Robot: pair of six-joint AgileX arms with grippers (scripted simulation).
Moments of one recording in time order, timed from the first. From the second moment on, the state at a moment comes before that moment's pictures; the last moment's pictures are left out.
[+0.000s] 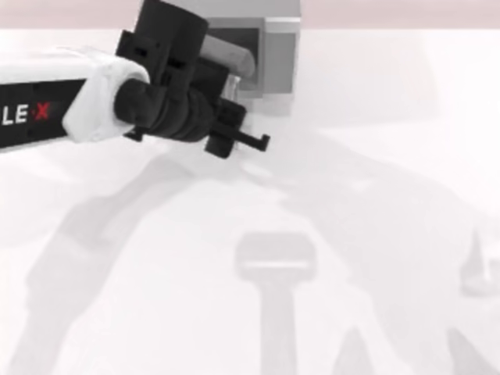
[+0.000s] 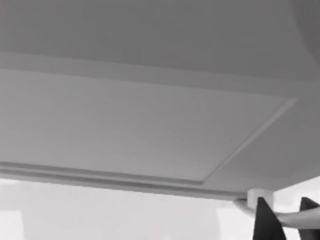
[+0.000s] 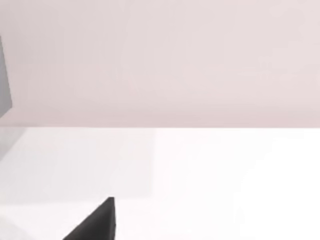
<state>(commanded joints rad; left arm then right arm) -0.49 1.86 1.23 -0.23 0.08 0.05 0.00 0.00 0.00 0.00 0.00 0.00</state>
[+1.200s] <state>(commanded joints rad) -0.49 1.86 1.23 -0.23 0.08 0.05 0.00 0.00 0.00 0.00 0.00 0.00</state>
